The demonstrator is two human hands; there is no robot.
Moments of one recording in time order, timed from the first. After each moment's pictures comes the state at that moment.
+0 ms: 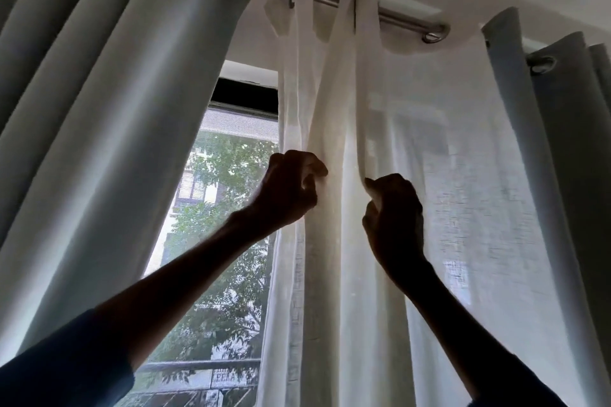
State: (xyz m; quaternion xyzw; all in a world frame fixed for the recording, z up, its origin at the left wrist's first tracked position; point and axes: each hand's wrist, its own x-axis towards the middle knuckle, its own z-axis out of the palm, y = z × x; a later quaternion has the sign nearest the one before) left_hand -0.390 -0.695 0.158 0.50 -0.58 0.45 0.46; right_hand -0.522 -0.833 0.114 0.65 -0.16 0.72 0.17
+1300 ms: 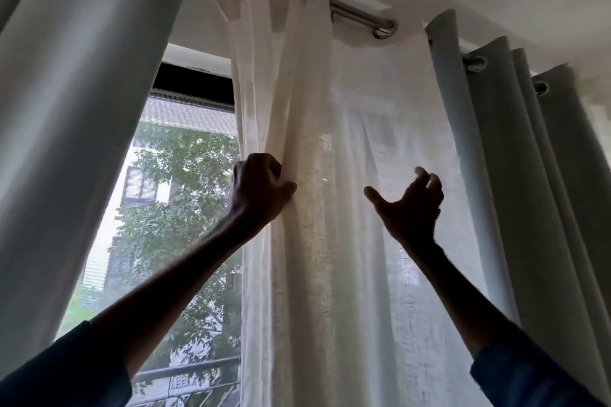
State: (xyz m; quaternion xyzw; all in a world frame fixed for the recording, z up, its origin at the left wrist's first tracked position) left_hand -0.412 -0.725 0.150 0.57 -0.49 0.34 0.57; right_hand -0.588 -0.898 0.121 0.60 -0.35 0.72 -0.02
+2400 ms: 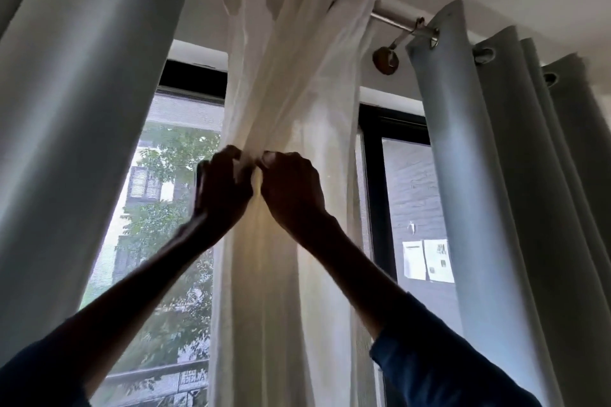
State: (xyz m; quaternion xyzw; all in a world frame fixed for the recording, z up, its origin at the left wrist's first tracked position) left_hand -0.354 -0.703 0.146 0.49 -0.47 0.48 0.55; right_hand -0.465 -0.759 0.145 0.74 -0.13 0.63 0.18
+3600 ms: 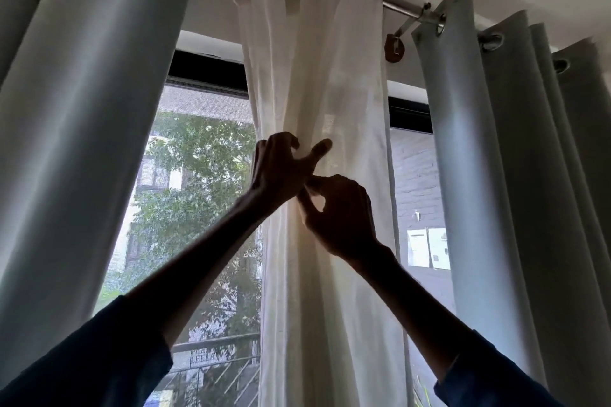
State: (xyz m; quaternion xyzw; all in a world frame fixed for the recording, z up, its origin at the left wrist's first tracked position) left_hand -0.423 -0.719 0.155 0.53 -0.54 0.35 0.55; right_hand -0.519 -0.784 0.086 0.72 -0.11 0.67 0.15
